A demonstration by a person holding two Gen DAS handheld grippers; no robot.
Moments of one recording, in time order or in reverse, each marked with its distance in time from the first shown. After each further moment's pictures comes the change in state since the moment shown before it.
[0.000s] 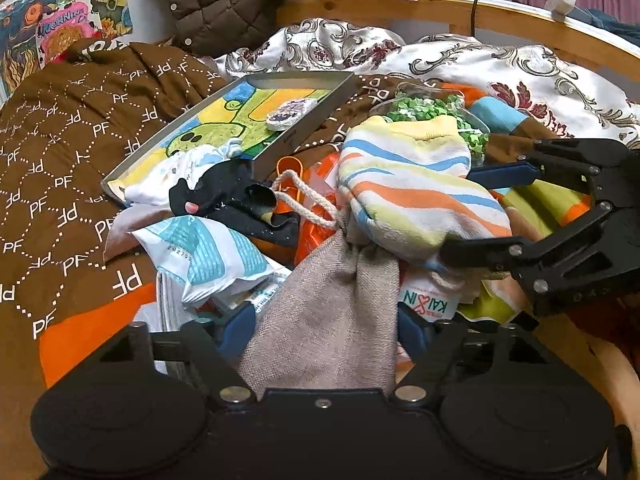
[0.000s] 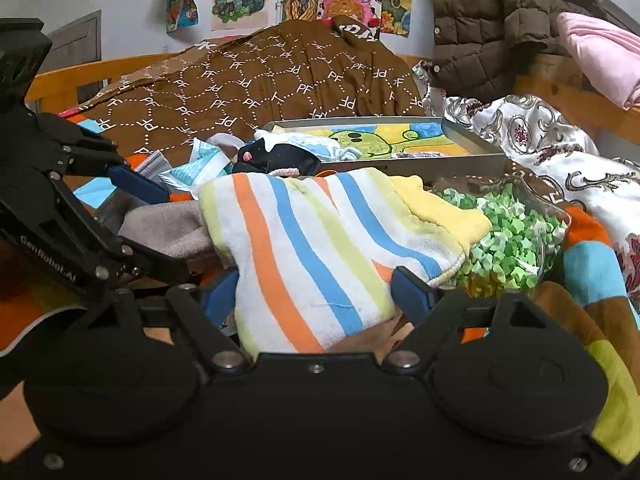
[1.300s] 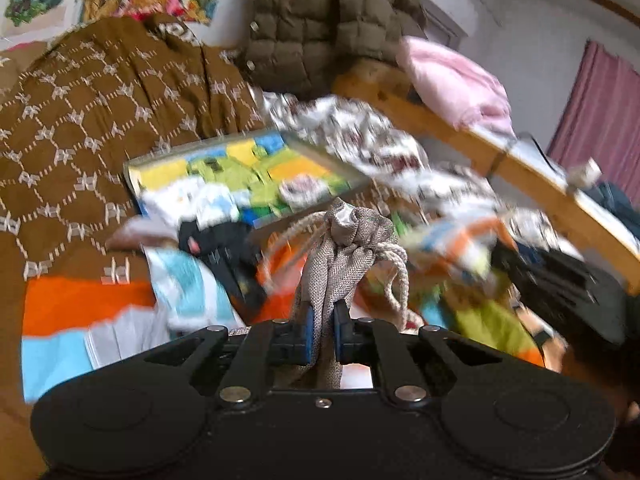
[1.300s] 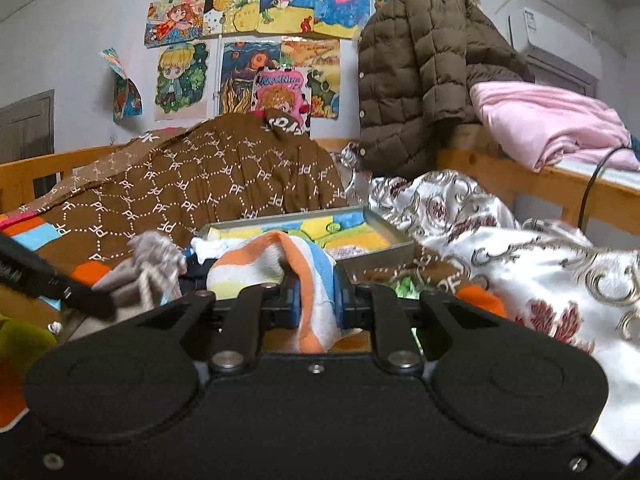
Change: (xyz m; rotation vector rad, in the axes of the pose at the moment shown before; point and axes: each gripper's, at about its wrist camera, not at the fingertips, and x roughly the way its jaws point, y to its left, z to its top) left arm -0.062 0.012 0.037 -0.430 -0.196 -0.077; right arm -0.066 -0.042 0.037 0.080 -0.262 -0.176
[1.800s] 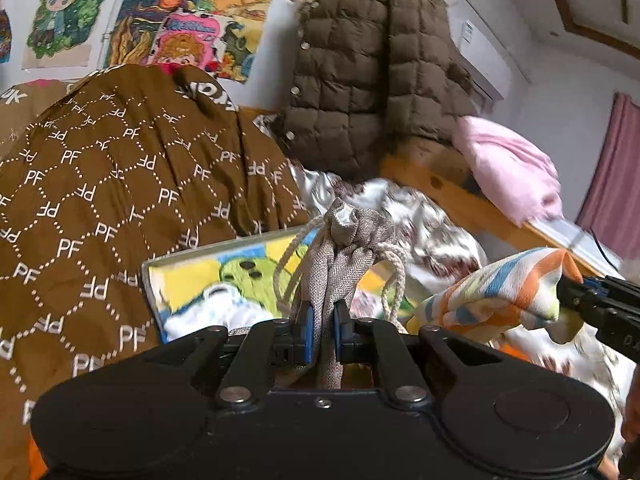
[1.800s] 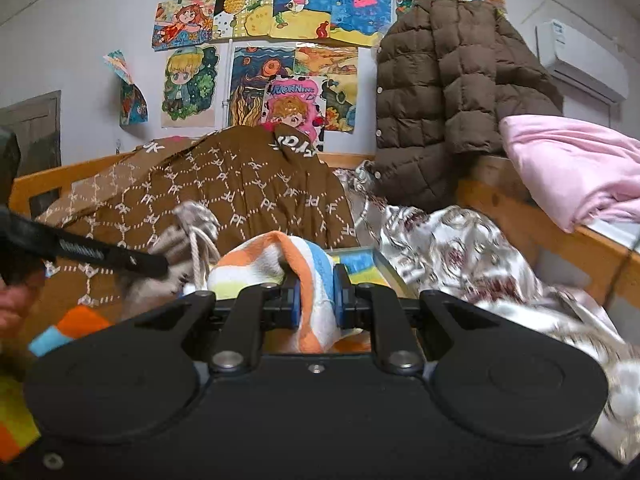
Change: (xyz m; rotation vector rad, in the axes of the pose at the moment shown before) left arm 0.072 0.052 0.099 -0.054 -0.186 0.077; right arm 0.083 -0.011 0.088 -0.038 0.020 0.062
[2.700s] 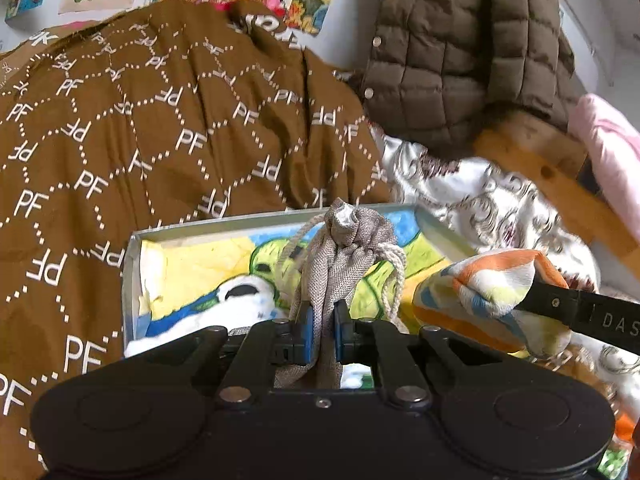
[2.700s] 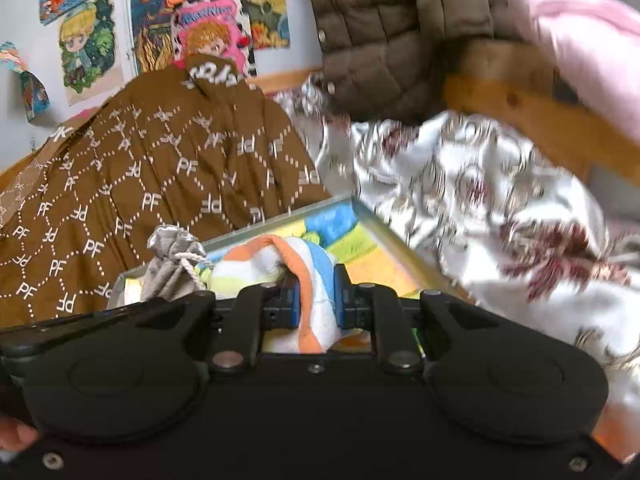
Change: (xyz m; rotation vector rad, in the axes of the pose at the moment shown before) left arm 0.157 0.031 -0.005 -0.105 0.088 0.191; right arm 0.197 -0.020 -0.029 0.247 0.266 -0.128
